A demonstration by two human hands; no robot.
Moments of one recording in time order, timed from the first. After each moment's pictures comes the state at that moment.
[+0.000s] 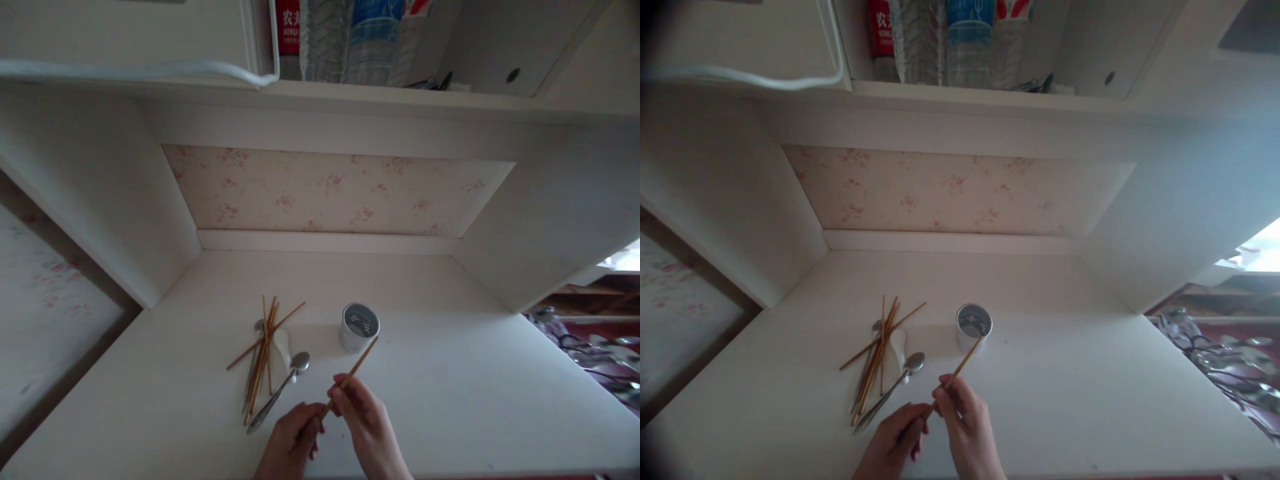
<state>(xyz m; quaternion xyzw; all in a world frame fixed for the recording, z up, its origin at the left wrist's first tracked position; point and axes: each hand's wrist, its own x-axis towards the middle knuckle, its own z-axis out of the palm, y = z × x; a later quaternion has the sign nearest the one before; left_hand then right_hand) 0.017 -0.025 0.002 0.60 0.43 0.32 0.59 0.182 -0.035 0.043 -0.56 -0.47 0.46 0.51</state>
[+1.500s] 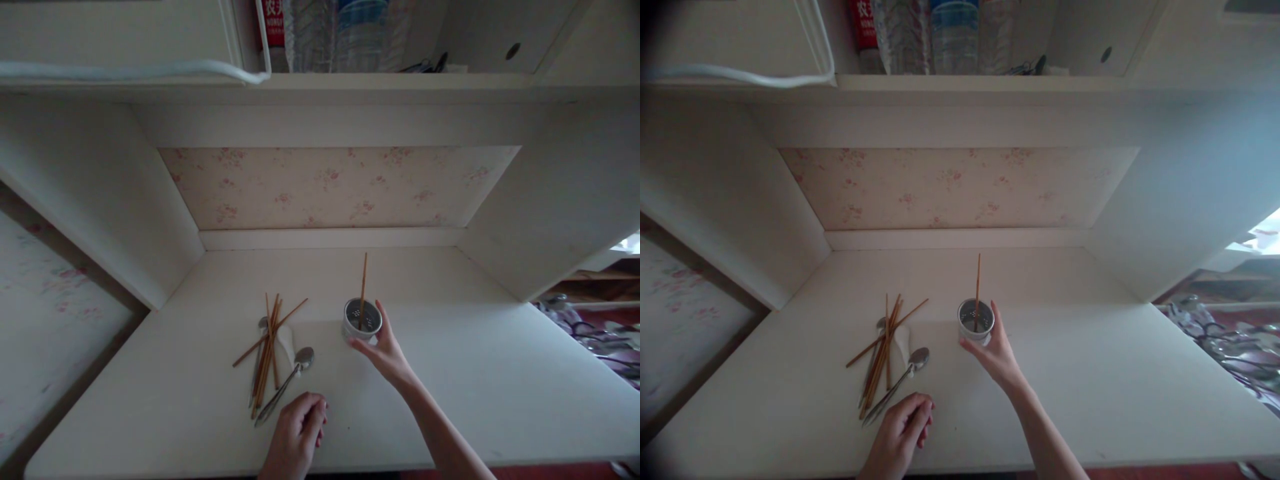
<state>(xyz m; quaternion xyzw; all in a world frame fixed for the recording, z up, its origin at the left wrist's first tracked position) 0.024 -0.028 0.018 0.58 0.49 0.32 0.57 0.259 0.054 0.016 -0.57 -0.50 0.36 0.55</state>
